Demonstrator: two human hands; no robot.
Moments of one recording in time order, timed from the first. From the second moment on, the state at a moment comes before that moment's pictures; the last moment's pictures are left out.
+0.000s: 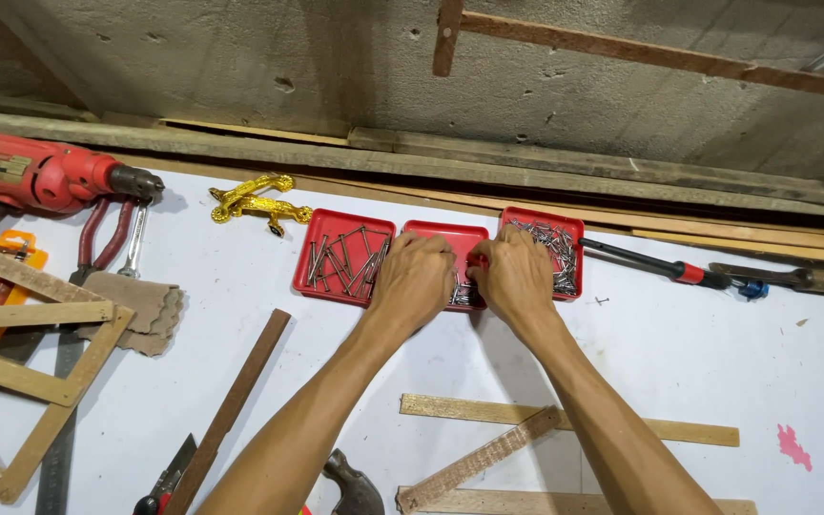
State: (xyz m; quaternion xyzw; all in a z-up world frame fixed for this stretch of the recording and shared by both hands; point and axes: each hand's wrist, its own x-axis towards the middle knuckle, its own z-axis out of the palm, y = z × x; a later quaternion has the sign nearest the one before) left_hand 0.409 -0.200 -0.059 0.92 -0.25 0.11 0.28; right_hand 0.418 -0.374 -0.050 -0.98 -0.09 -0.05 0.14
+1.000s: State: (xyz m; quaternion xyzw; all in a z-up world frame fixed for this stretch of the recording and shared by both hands) left_hand 0.268 -0.241 0.000 0.85 -0.14 0.00 0.51; right_hand 0.257 -0.427 0.013 -0.90 -0.26 -0.17 0.31
